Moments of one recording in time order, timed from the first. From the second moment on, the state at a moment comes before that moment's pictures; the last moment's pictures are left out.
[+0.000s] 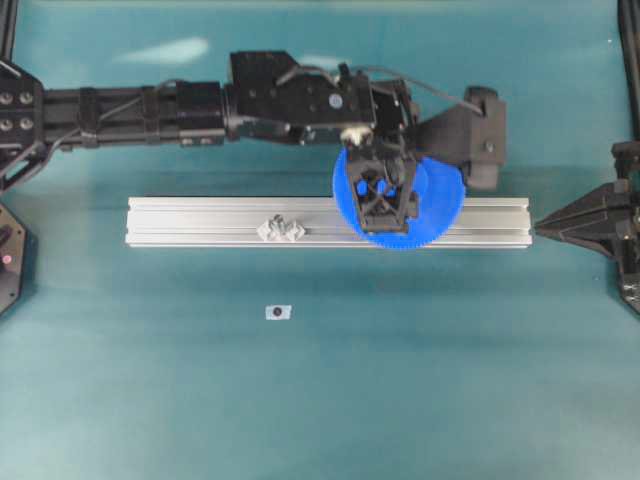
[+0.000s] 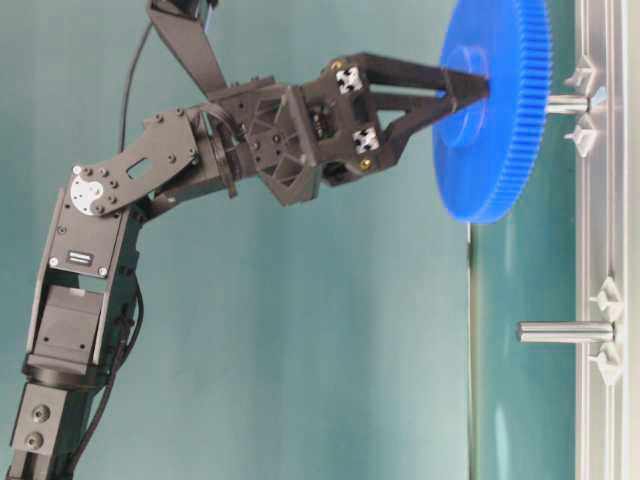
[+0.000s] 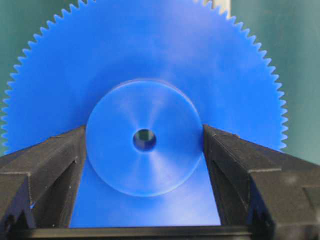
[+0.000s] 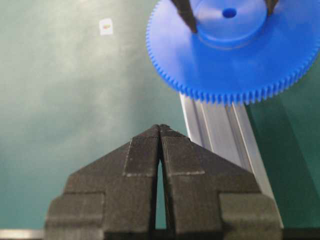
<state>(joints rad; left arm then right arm) 0.12 0.51 -0.37 0.03 1.03 0.19 -0.04 -1.13 1.34 0.04 0.22 0.17</state>
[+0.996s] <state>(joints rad) 0.15 0.49 -0.31 0.02 1.03 0.23 -0.04 -1.14 1.34 0.04 0.22 0.17</state>
